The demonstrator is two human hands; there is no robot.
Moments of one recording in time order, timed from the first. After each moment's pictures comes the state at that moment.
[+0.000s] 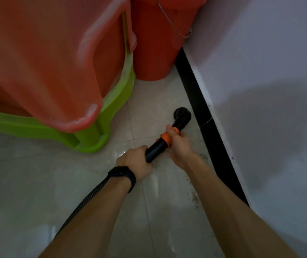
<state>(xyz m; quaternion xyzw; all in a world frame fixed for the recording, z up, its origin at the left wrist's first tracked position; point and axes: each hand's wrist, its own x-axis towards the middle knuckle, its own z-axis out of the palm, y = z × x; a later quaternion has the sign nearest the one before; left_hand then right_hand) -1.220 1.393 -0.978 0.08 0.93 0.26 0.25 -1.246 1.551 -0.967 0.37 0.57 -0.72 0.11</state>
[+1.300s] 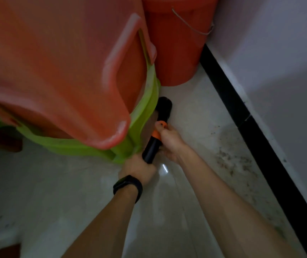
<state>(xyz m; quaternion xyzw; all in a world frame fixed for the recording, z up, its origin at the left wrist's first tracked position) -1.229 1.324 -0.973 -0.13 0.93 0.26 0.21 -1.293 1.445 -0.970 0.30 0.54 -0.76 0.21</state>
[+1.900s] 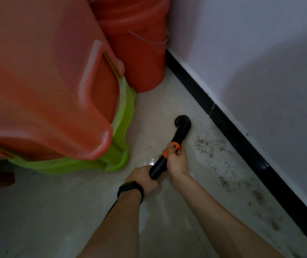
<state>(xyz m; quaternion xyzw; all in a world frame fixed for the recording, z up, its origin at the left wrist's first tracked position) -1.205 1.347 -0.957 0.07 0.92 0.18 0.35 -1.198 1.469 -0.975 0.44 0.51 -0.74 -0.03</state>
